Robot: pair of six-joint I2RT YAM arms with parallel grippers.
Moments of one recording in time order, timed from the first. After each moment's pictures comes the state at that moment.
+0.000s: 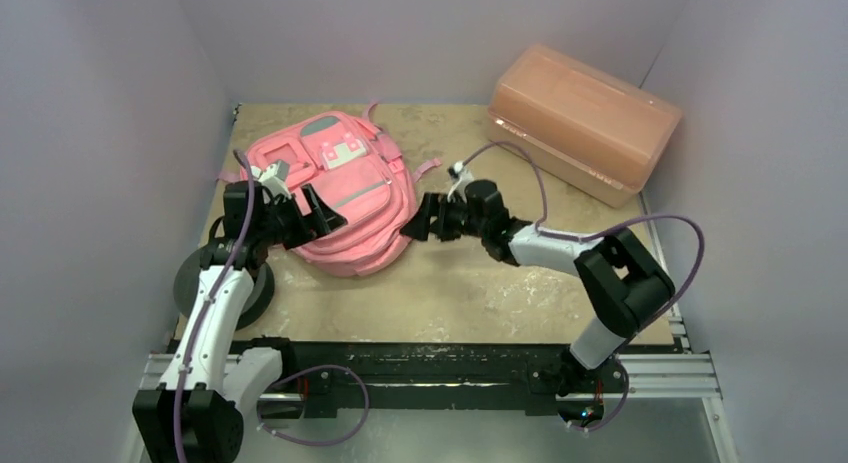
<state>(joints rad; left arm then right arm) 0.03 0.96 0.78 -0.50 0.47 -0.48 0.61 1.62 0.92 0.33 -0.31 0.58</state>
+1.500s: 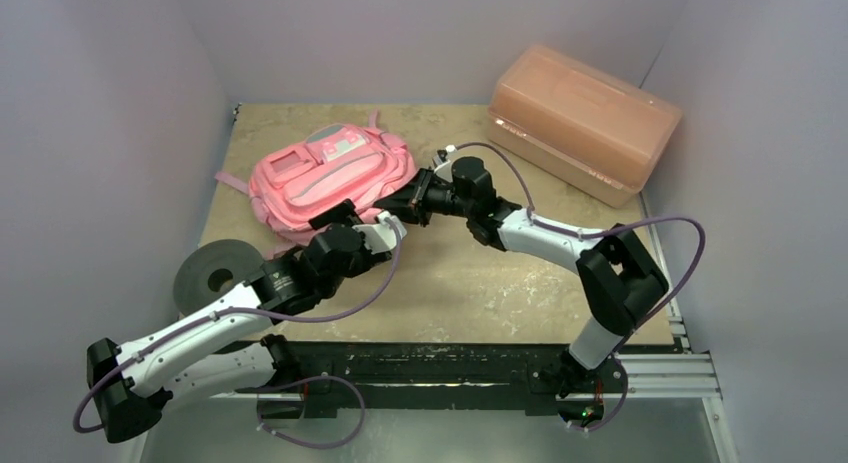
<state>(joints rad) -0.92 0.88 0.77 -0.45 -0.57 0.48 0.71 1.68 1.04 0.44 -0.52 1.50</state>
